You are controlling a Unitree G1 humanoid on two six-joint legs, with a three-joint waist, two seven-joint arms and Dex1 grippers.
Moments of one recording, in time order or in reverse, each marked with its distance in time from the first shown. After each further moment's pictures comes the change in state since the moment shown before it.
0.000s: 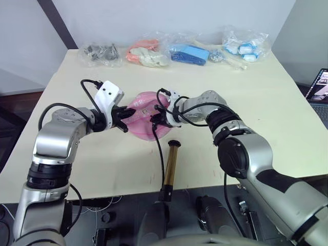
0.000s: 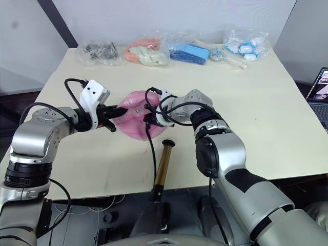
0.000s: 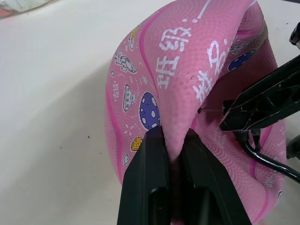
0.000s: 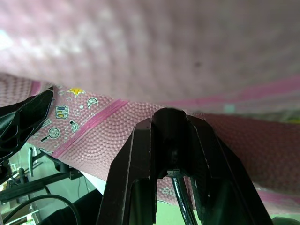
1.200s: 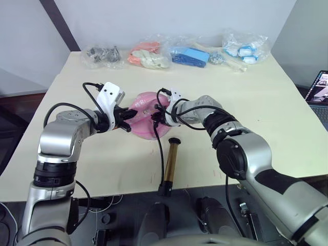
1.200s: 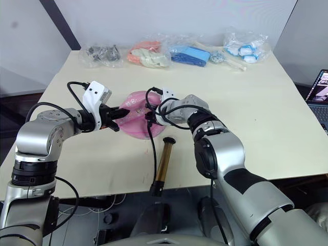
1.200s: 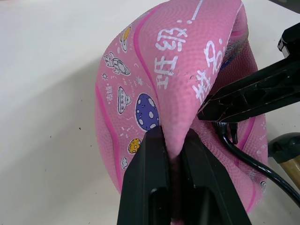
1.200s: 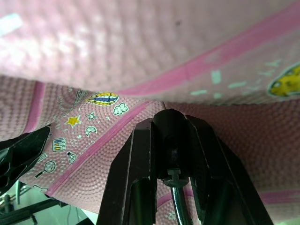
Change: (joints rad) left arm -0.019 -0.056 0.024 0.014 -0.011 0.087 0.033; right arm -0.004 0.006 0.091 0.096 0.018 -0.208 0.006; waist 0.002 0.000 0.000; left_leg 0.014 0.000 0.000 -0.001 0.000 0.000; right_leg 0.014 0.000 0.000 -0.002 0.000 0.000
